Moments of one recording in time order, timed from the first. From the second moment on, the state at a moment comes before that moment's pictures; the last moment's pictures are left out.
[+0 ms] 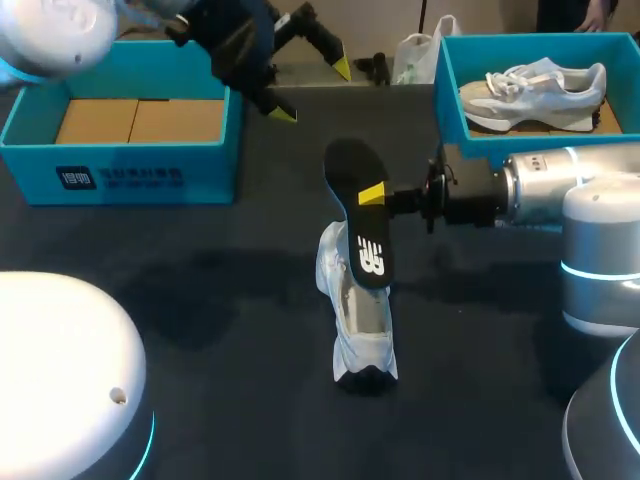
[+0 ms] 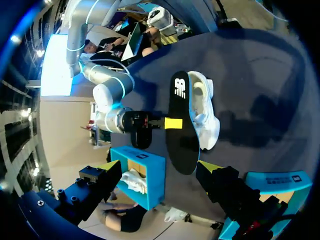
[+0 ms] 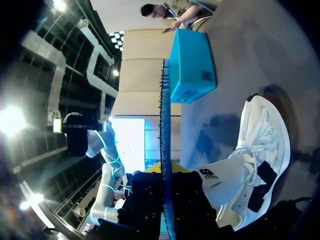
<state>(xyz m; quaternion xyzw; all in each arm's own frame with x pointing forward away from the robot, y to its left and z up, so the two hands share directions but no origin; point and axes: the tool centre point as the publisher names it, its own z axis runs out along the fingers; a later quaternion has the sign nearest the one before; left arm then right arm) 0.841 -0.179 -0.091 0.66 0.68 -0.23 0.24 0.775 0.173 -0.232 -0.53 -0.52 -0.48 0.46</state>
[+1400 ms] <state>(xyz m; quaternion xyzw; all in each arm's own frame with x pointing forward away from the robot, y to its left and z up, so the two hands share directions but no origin) 0.860 -0.242 -0.131 0.70 0.71 -0.04 -0.05 0.775 0.173 -0.232 -0.53 -0.52 -0.49 0.46</state>
